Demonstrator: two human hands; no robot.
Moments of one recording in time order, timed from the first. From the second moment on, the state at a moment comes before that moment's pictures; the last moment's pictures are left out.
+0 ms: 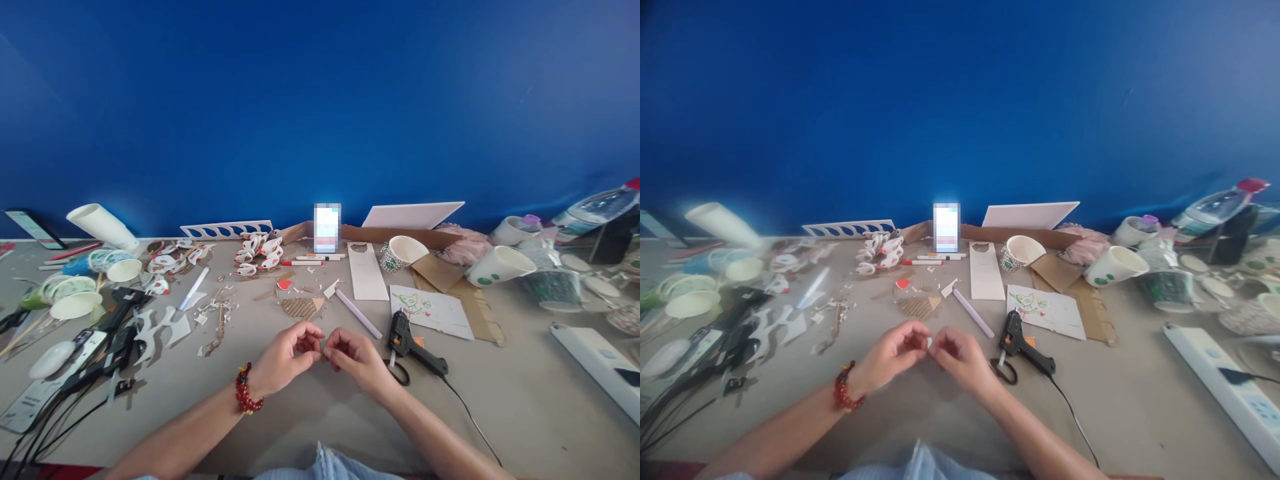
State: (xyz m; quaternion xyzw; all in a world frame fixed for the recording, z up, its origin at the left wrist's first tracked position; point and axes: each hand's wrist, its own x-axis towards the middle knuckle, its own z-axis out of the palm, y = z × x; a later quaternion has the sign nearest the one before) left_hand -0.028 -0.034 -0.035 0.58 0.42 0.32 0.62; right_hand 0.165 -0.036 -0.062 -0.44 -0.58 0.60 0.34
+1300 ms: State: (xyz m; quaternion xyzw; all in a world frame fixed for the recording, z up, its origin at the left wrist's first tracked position) left_hand -0.057 -0.034 -0.045 0.81 0.50 0.16 0.25; right_hand 0.162 -0.029 -0.056 -0.47 -0.82 0.28 0.16
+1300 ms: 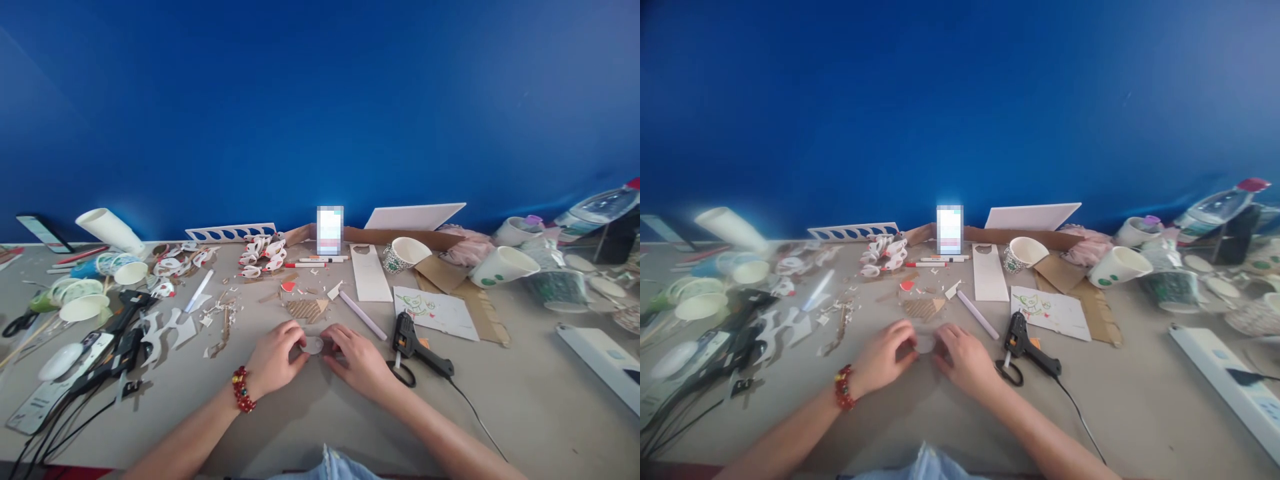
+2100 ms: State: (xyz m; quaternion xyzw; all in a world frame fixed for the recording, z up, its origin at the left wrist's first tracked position) left_hand -0.038 -0.028 -0.039 0.49 0.31 0.36 0.73; right_hand 0.166 -0.036 -0.060 -0.36 -0.50 0.68 0.39
